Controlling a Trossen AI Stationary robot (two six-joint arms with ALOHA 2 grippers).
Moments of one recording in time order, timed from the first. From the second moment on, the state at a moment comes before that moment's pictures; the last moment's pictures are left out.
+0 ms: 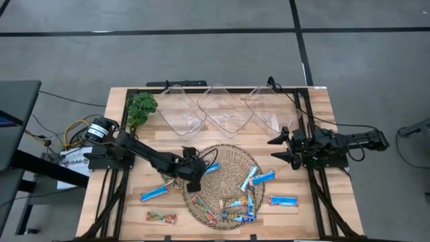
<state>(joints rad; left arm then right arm) -0.33 1.76 0.92 -0.22 -0.36 -0.36 0.12 0.02 0.01 0.01 0.00 0.29</state>
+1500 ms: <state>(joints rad) -0.16 1.59 0.92 0.52 -0.33 0.13 0.12 0.02 0.01 0.01 0.00 0.29</state>
